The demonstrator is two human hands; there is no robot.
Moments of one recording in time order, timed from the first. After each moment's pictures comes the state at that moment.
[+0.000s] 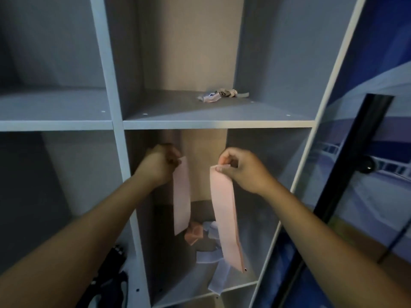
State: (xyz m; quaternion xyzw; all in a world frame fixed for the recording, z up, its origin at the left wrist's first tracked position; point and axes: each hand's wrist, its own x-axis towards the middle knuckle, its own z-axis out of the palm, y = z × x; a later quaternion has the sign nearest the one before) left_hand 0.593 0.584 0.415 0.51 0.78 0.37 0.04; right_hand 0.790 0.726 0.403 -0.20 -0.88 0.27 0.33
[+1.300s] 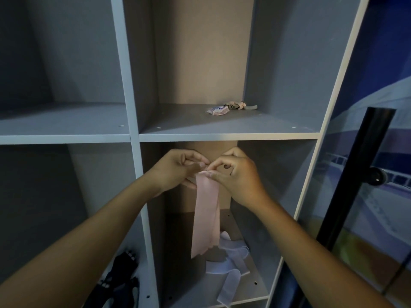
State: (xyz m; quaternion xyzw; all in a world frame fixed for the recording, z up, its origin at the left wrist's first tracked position) left_hand 0.624 0.553 0.449 0.59 0.60 0.49 0.24; right_hand 0.777 0.670 0.420 -0.17 -0.85 0.21 0.45
